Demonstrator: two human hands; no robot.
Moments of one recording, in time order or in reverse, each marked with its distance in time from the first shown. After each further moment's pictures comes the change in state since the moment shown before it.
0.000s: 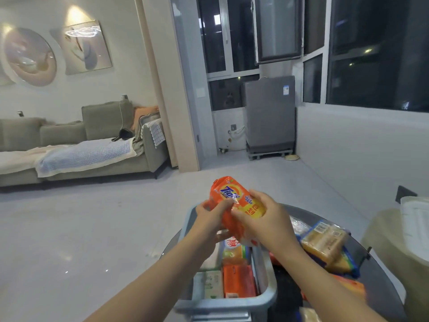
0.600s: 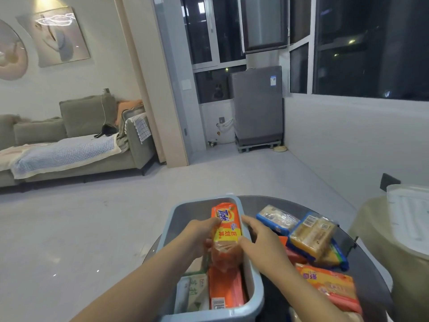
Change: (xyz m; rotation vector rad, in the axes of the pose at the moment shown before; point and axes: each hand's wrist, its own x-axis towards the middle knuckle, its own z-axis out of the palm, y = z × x) left_hand 0.051 -0.035 0.004 0.273 0.065 -0.296; right_hand -0.012 0.057 0.003 -0.108 -0.148 0.178
